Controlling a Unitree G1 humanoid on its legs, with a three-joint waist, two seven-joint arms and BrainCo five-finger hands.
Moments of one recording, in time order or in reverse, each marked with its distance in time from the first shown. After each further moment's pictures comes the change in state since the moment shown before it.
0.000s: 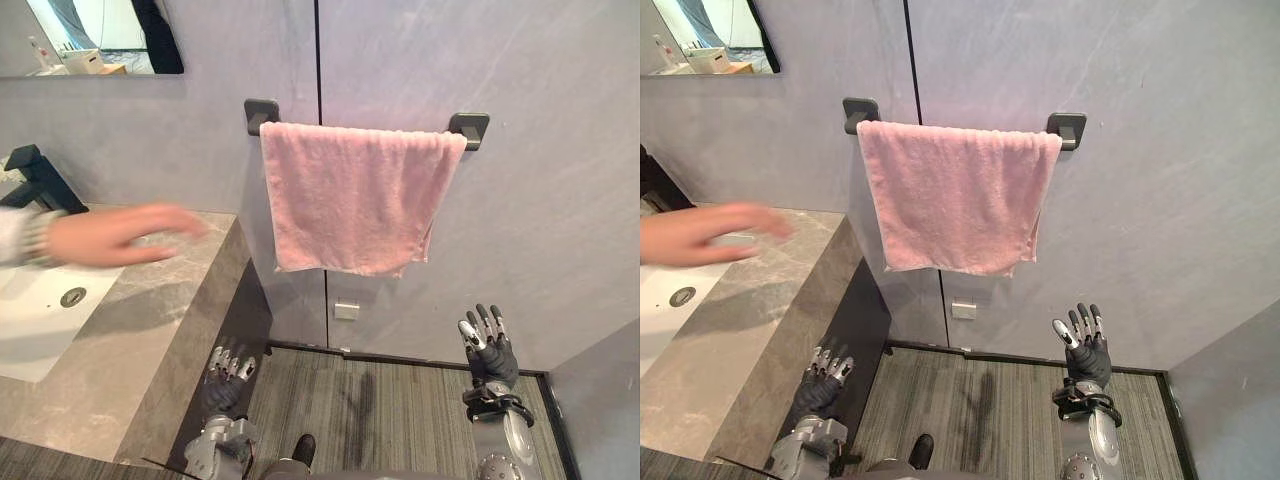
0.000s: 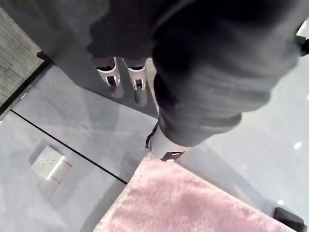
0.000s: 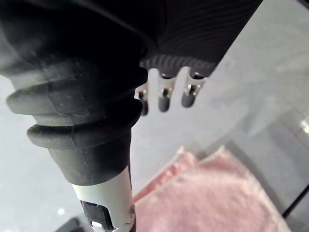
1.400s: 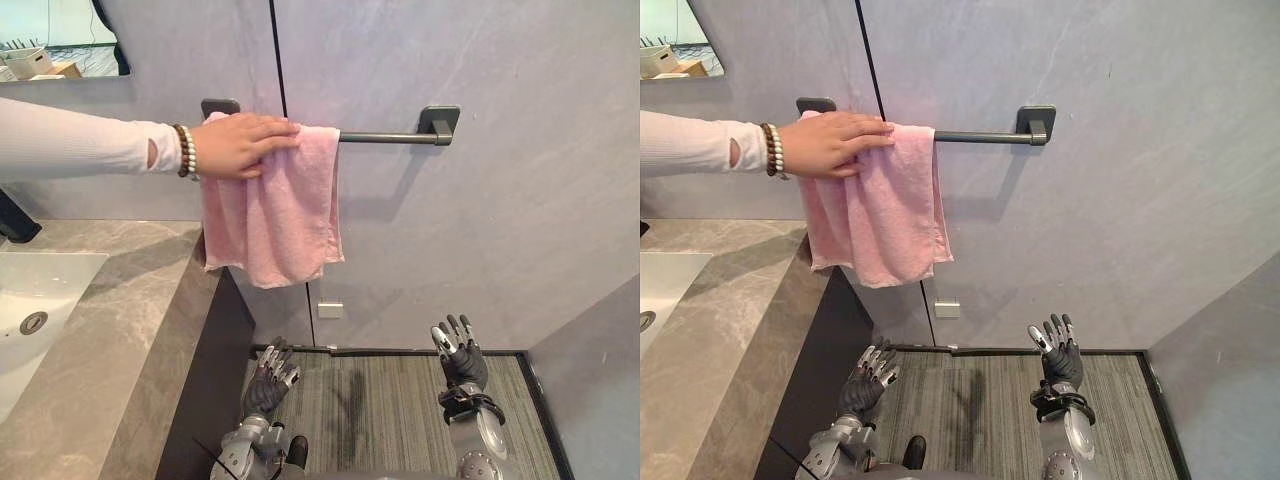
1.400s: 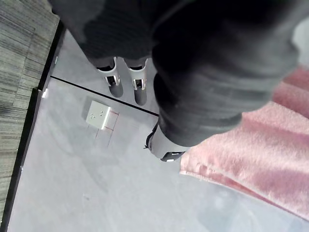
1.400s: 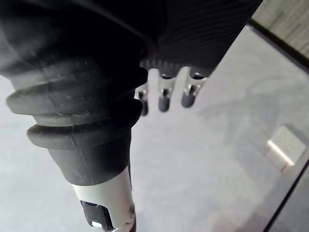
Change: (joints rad) left arm -0.024 0.077 -0.193 0.045 0.088 0.004 0.004; right arm -0.032 0.002 0.092 0.115 -0.001 0.000 -0.059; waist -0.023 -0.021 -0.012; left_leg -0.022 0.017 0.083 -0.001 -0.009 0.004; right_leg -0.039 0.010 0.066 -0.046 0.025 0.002
